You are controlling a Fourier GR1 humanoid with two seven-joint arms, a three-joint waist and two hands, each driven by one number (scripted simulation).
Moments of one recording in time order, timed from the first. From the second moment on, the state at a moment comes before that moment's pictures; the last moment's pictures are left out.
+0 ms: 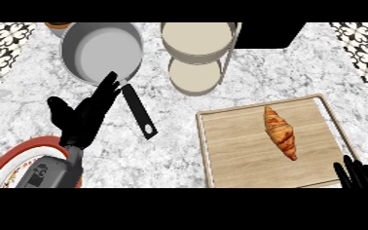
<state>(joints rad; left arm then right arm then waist) -0.18 0.34 -0.27 -1.48 0.37 0.15 0.15 0.65 -0.44 0.21 -2.00 1.04 -0.66 -0.02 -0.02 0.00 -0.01</state>
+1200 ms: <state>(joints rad) -0.20 0.27 -0.23 -1.47 0.30 0.10 0.20 0.35 -0.02 0.45 -1.80 1.78 -0.27 0.65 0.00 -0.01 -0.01</state>
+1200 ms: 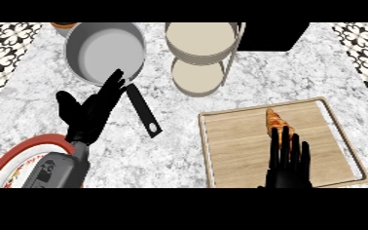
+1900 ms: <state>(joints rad) -0.19 0.23 -0.18 -1.45 0.26 0.06 0.19 0.29 -0.07 0.37 -1.73 1.72 -0.39 0.66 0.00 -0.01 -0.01</state>
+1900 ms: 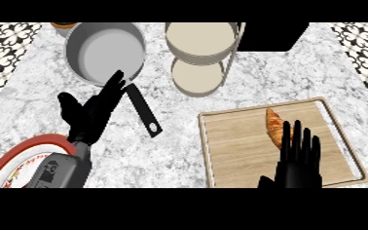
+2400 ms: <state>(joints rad) -0.19 0.21 -0.16 -1.50 0.23 0.05 0.25 0.22 -0.11 0.28 -1.64 1.58 -0.42 0.58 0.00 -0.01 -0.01</state>
